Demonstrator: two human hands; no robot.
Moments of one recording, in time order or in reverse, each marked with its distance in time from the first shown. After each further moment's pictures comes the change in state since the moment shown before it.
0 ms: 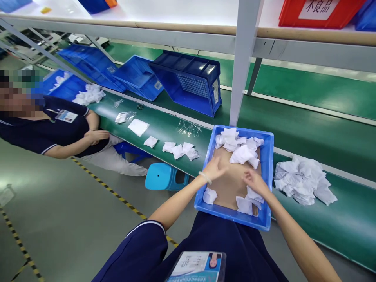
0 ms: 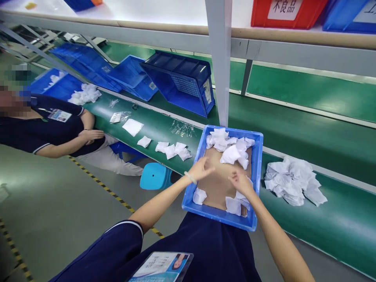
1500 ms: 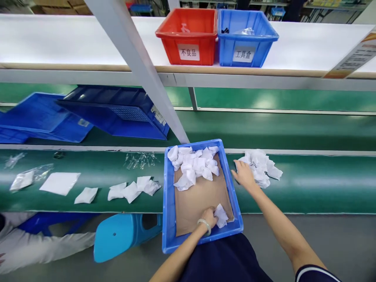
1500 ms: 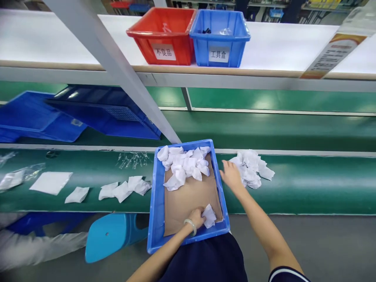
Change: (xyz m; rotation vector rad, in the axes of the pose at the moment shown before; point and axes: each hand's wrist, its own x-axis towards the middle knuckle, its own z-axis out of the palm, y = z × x) left_hand -0.028 0.040 0.194 -0.111 -0.367 -0.082; right_hand -0.050 0.063 -0.081 -0.293 0.528 0.246
